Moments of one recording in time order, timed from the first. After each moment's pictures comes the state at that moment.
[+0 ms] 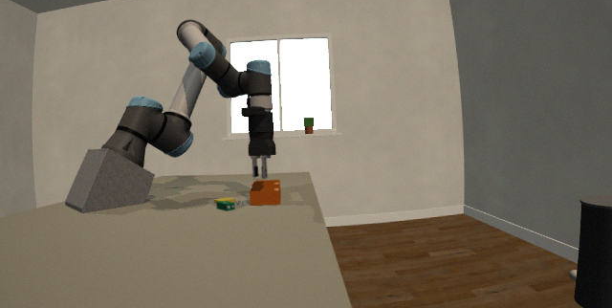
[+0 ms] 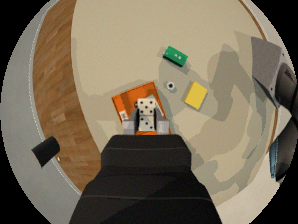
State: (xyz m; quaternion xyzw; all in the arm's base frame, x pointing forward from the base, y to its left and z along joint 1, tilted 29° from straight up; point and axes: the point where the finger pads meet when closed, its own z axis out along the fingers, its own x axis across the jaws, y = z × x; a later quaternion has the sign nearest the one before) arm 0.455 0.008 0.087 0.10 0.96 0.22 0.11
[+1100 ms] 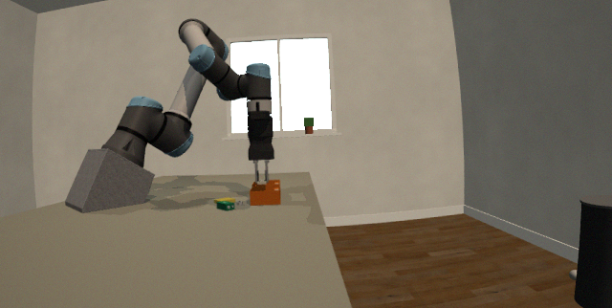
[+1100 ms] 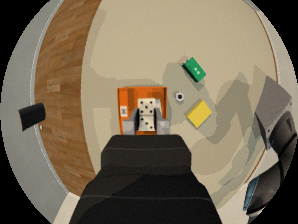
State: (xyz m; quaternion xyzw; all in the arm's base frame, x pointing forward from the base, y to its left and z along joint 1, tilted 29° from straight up) arm 0.463 0.010 0.076 -0.06 0.97 0.21 0.14
